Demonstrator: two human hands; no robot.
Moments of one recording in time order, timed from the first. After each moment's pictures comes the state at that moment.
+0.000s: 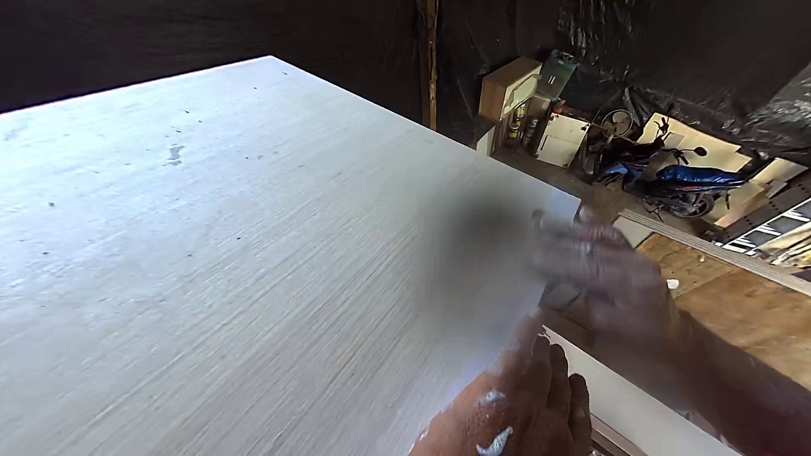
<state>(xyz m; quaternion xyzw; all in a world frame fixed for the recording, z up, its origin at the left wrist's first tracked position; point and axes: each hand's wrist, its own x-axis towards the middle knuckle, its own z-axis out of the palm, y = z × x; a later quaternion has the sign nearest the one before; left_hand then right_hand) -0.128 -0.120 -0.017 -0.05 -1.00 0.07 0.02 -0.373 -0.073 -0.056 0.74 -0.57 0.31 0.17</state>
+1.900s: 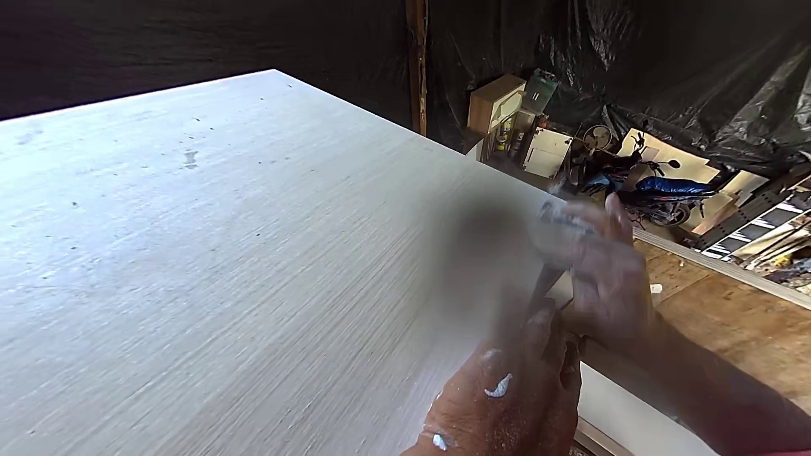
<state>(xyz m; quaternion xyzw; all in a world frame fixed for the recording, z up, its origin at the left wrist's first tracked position) -0.132 -0.120 -0.018 -0.02 -1.00 0.06 0.03 -0.353 -0.071 -0.051 0.67 -0.62 0.34 0.23</state>
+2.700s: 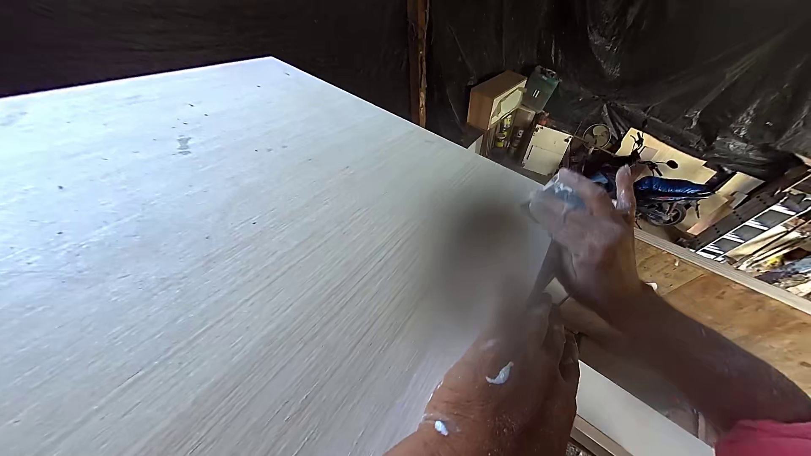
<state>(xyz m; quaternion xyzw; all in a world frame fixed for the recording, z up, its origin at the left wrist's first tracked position) -0.136 -0.121 -0.014 -0.03 -1.00 0.04 0.00 -0.367 -0.093 -0.048 0.67 -0.64 0.21 0.32</state>
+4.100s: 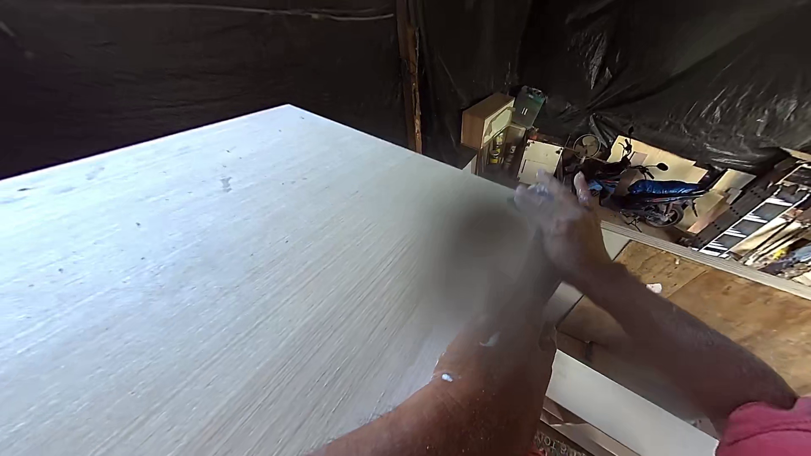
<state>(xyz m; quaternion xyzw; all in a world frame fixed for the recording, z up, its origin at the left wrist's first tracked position) -0.142 -0.120 0.004 -0.02 -0.99 0.02 -0.15 -0.367 -0.098 -0.046 0.64 -0.70 0.20 0.27</state>
